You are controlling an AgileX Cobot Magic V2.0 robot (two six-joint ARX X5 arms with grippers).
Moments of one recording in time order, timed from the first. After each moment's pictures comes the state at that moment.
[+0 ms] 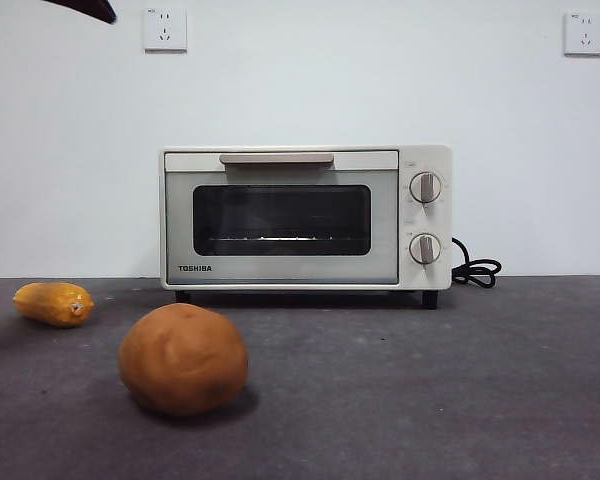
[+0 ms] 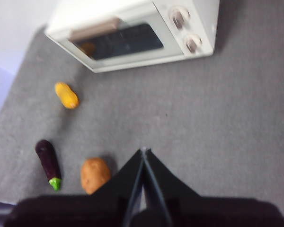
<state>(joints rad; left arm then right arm) -0.09 1.39 1.46 -0.60 0.46 -0.22 -0.06 0.92 1.30 -1.12 -0.53 0.17</state>
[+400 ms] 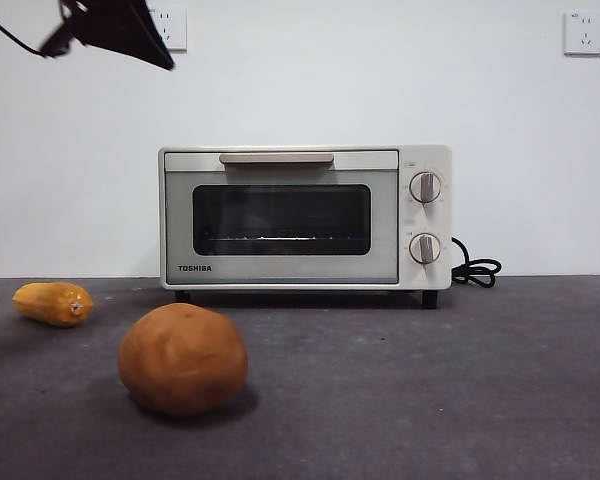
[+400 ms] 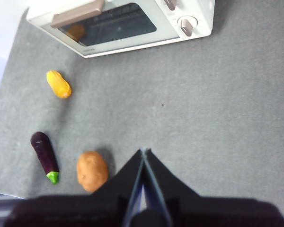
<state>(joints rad) -0.17 1.63 1.64 -0.61 0.47 -0.21 -0.06 1.02 1.32 -1.12 -0.55 0.14</state>
